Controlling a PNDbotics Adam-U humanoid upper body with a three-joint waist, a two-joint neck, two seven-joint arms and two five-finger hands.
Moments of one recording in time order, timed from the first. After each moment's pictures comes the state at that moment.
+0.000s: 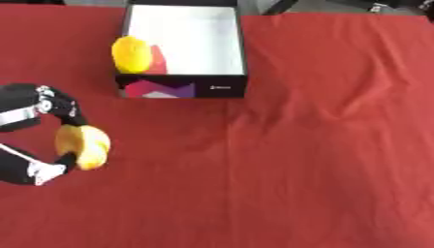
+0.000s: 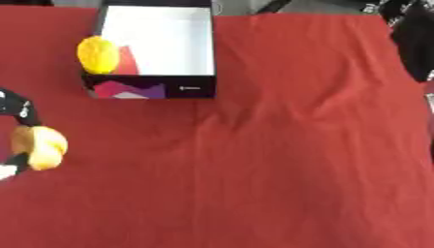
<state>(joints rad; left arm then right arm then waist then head) -0.61 0.96 -0.46 -1.97 -0.27 0.12 -0.58 -0.28 -0.61 -0.23 -1.88 -0.60 -0.03 0.15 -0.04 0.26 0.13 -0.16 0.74</state>
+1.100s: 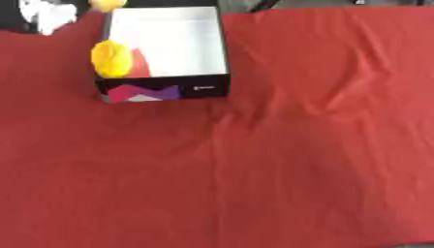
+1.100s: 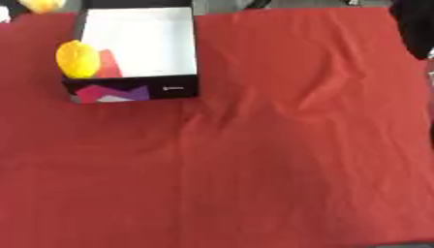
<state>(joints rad) -1.10 0.70 -0.37 -1.69 -0.30 0.05 -0.43 -0.40 -0.64 -0.20 -1.89 -0.68 -0.01 0.14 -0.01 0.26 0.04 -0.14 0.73</state>
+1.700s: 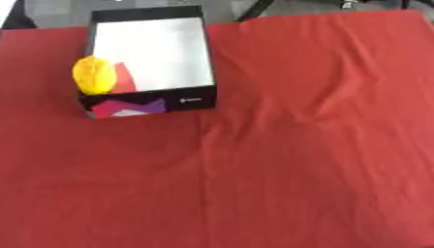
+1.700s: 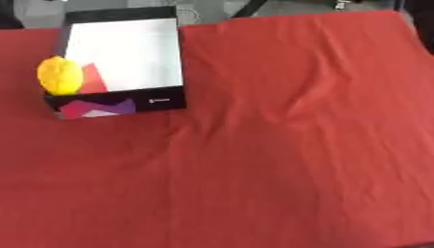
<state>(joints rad) -1.19 0.51 -0.31 -1.37 -0.48 -0.06 -0.43 -0.49 -0.64 -0.16 -1.90 -0.70 0.01 0.15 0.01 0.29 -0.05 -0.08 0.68</state>
